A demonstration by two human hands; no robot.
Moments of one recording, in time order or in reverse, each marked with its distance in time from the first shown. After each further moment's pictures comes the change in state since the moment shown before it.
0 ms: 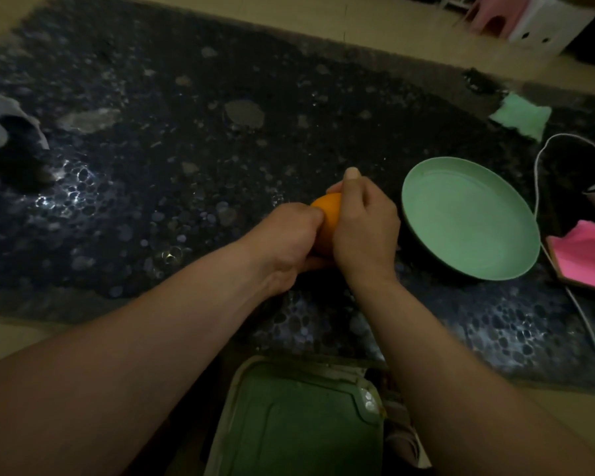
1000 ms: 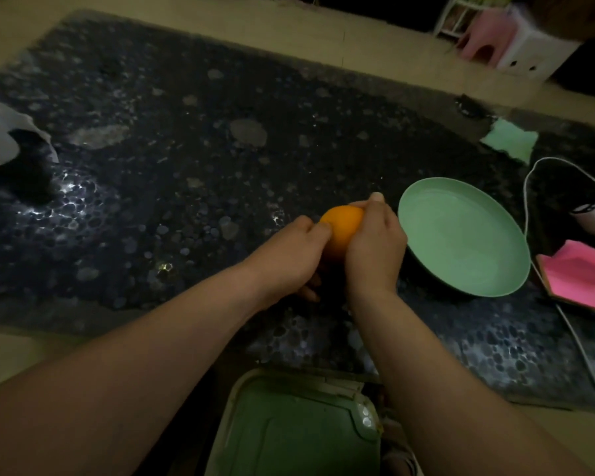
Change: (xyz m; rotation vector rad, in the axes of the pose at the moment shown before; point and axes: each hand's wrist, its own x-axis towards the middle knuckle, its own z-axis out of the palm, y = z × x) left_hand -0.007 0.001 -0.011 0.538 -0.037 0.133; right_hand 0.002 -0.001 0.000 0.224 0.131 0.288
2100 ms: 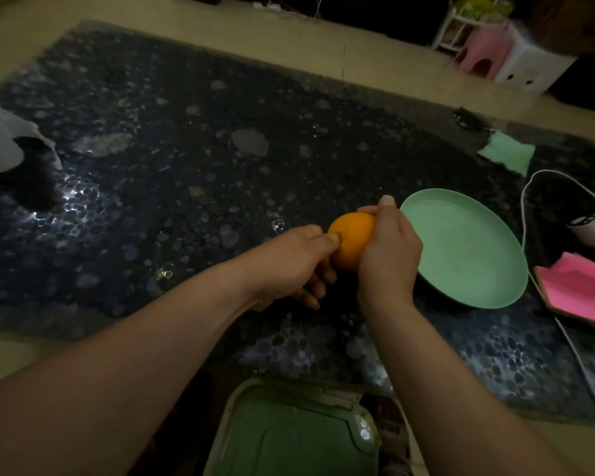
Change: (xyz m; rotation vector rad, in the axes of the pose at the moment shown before) left_hand -0.002 0.008 -0.009 -0.049 -0.168 0.052; right_hand 0.005 -0.009 -0.012 0.014 0.000 -0.087
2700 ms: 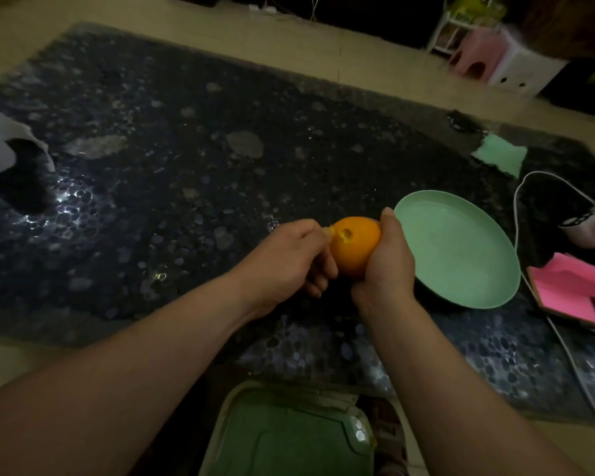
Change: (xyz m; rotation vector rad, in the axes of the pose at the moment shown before) left_hand 0.002 -0.007 0.005 -0.162 0.086 0.158; right_hand 0.005 -0.002 -0.003 0.387 -0.013 0.516
